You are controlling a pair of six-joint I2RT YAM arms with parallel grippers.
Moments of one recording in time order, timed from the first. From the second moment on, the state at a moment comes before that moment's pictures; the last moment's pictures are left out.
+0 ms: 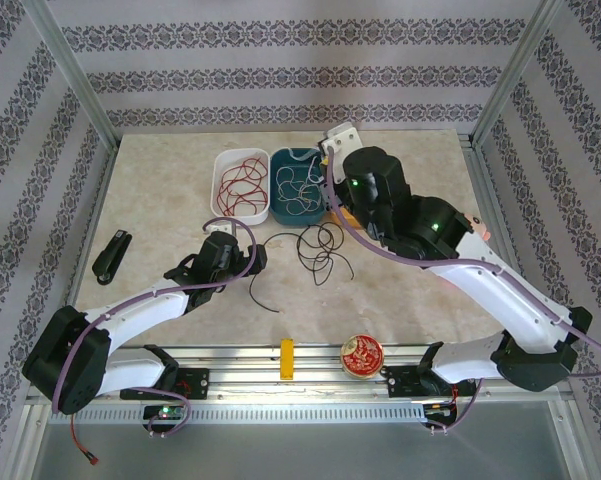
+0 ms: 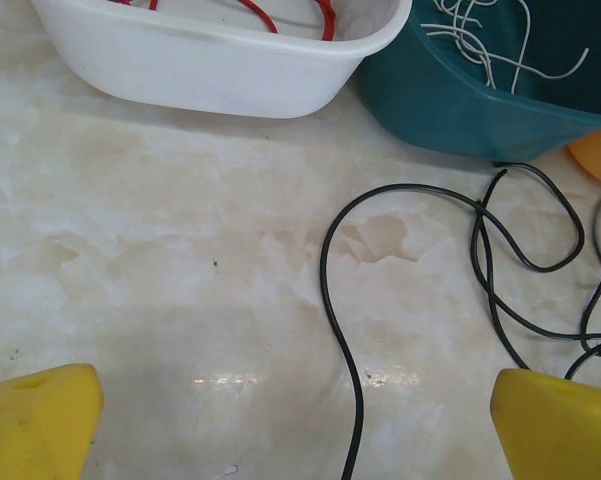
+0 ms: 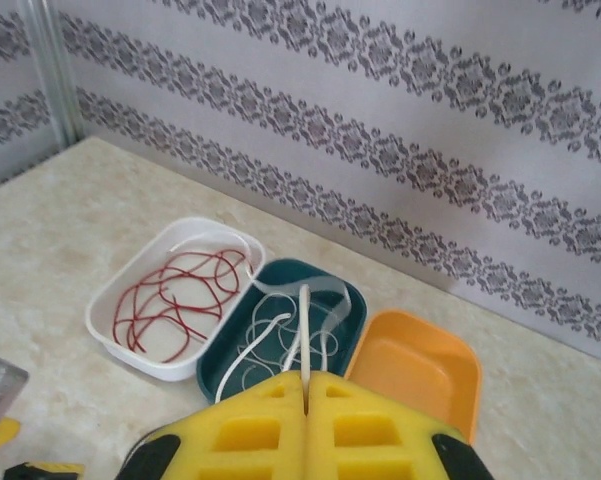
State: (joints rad) left arm -0.54 1.23 0.55 -0.05 -0.18 -0.62; right arm 0.91 1.31 1.67 -0.72 0.51 0.02
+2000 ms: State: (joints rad) left arm -0.54 0.92 0.55 -0.26 -0.39 -0.62; right arm 0.66 2.15 2.12 -0.81 0.48 0.13
